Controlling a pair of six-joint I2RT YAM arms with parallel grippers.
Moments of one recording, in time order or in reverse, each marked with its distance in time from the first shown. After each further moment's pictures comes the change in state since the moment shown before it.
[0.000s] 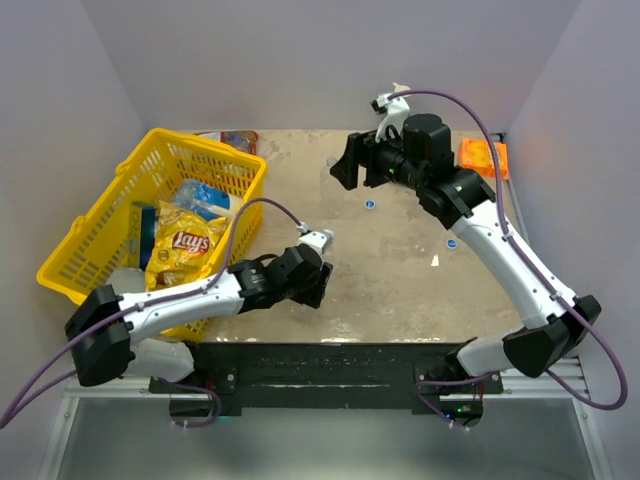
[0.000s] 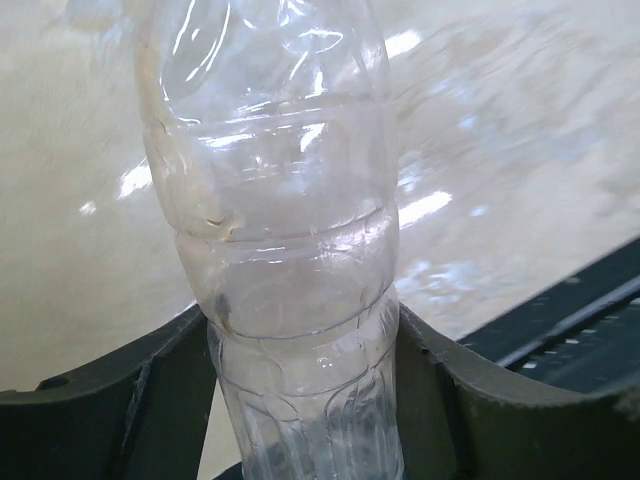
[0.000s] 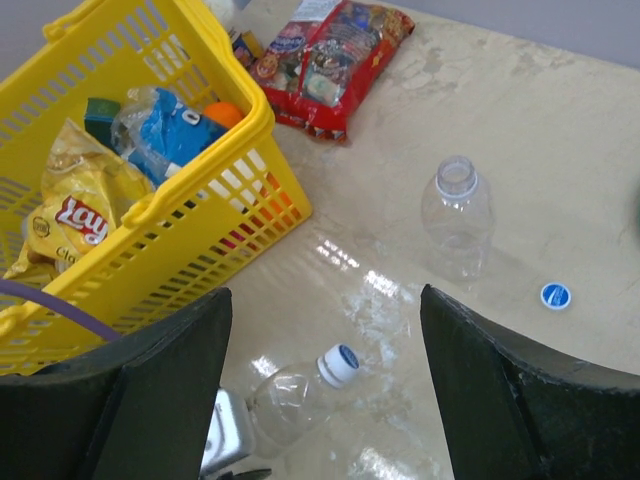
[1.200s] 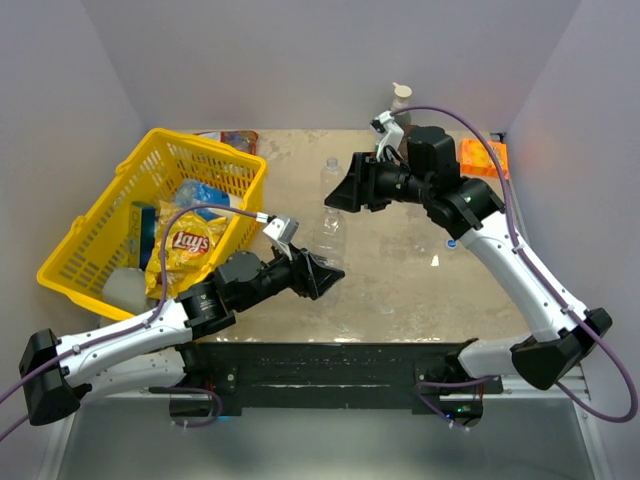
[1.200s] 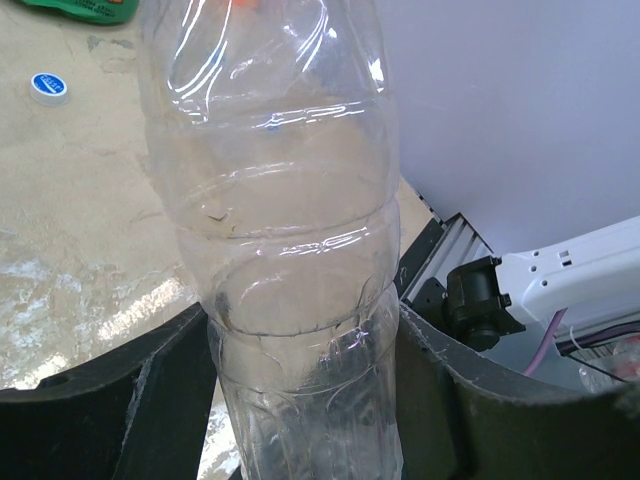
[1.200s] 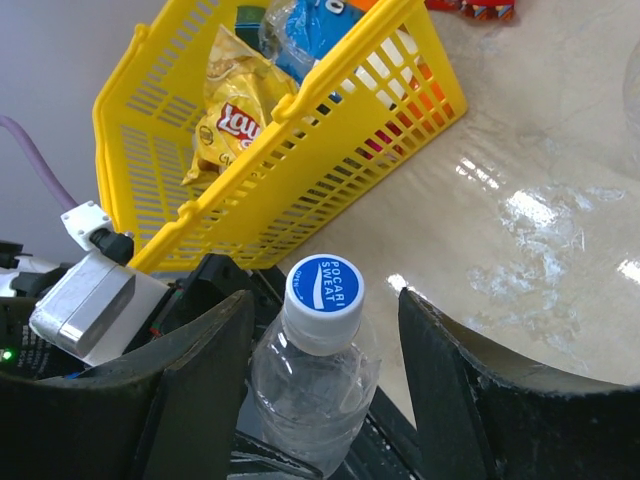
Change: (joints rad) left arm -0.002 -0.411 -0.217 0.616 0.200 -0.064; right arm 0.013 -0.082 -0.050 -0.123 -0.282 0.244
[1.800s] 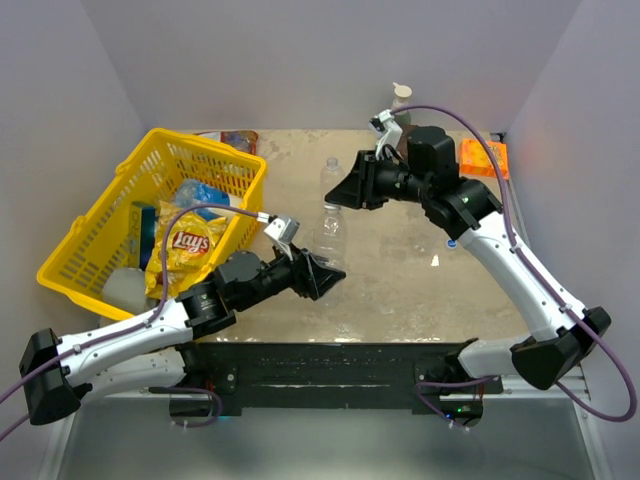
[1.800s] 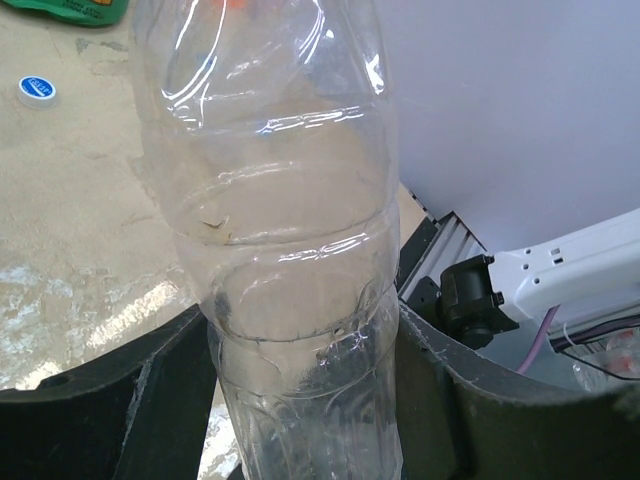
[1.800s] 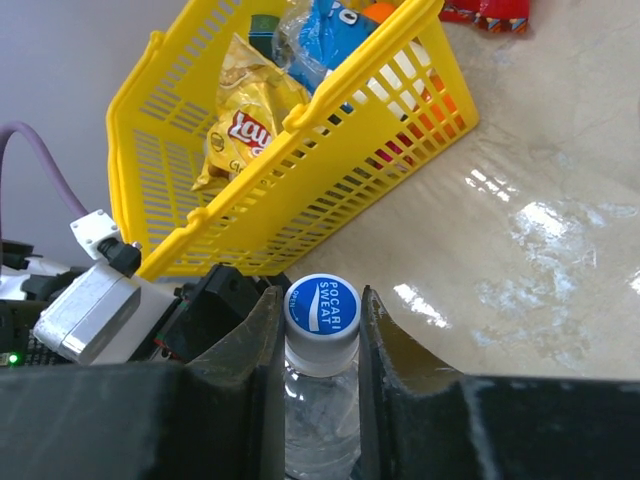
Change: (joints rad) left arm 0.000 0.004 0.000 0.015 0.019 0.000; right arm 0.004 0.006 -0.022 0.059 -0.018 0.012
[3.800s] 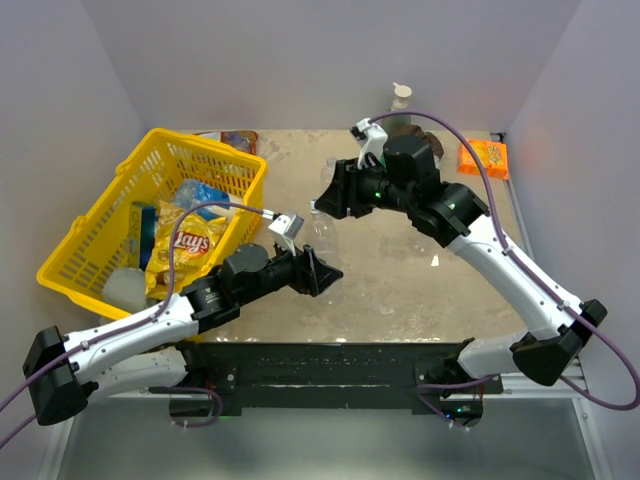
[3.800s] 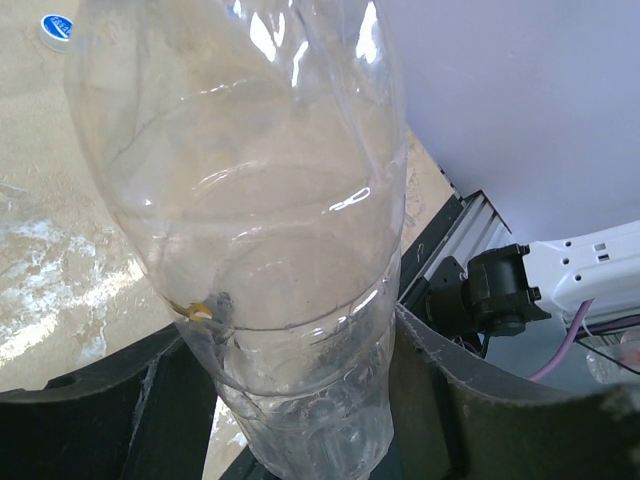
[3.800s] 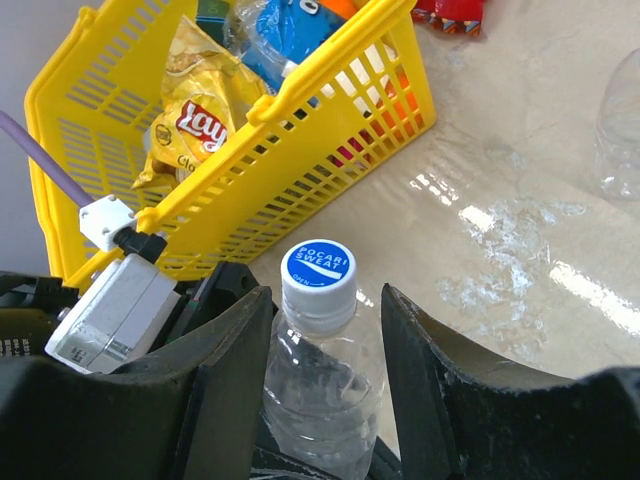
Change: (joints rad) left arm 0.058 0.048 0.019 -0.085 0.047 -0.027; right arm 0.137 0.023 0.033 -0.044 0.230 -0.076
